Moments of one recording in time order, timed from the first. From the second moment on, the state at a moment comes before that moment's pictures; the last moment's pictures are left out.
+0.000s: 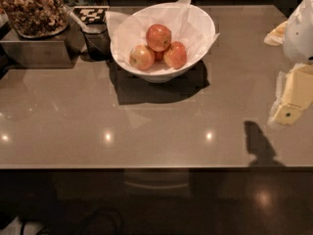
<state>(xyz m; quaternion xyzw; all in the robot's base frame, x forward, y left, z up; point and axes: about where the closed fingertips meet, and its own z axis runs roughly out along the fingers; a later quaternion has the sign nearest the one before) 0.438 -0.217 0.976 -0.60 0.78 -0.03 0.16</state>
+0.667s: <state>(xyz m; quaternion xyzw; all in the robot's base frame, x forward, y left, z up) 0.448 -0.212 0.985 -0.61 0.77 -0.02 0.18</state>
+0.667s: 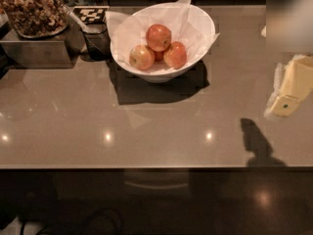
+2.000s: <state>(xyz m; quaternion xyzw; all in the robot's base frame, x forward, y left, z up) 0.526 -0.164 1.026 -0.63 0.72 0.07 0.28</state>
